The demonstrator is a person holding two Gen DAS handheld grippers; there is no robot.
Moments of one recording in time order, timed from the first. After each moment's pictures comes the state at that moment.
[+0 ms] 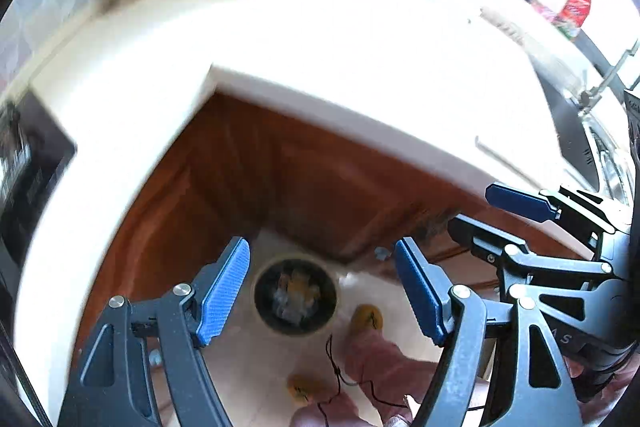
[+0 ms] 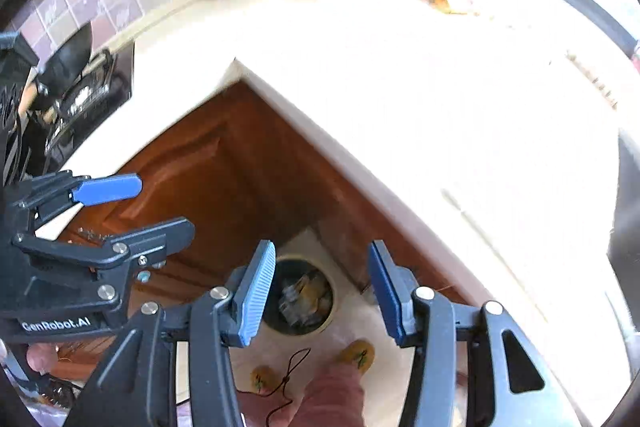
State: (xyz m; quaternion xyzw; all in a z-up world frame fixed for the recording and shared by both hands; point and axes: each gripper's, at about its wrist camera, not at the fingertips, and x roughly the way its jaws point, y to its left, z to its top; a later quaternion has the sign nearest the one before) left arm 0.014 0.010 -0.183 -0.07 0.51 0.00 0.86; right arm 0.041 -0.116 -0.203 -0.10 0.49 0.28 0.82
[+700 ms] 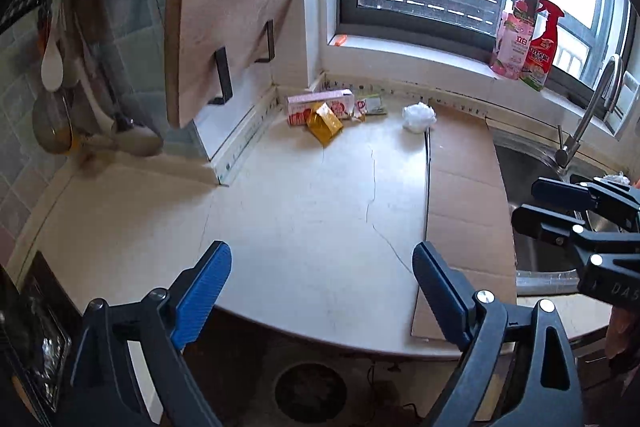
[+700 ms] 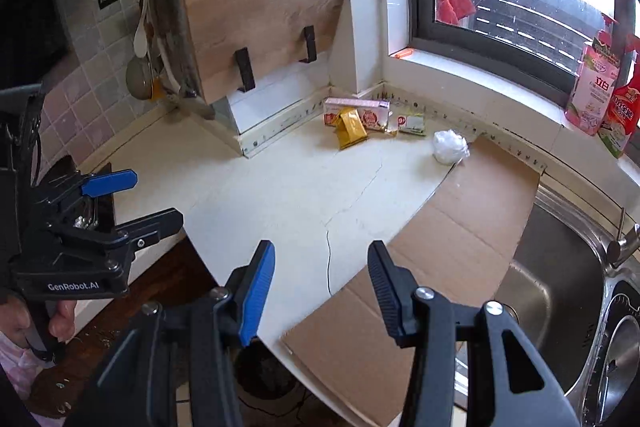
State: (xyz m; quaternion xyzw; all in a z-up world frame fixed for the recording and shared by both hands) left arm 0.148 -0.048 -0.030 0.01 0.41 -0.02 0.91; right arm 0.149 -0.225 -0.046 -0.02 0.41 0.24 0.88
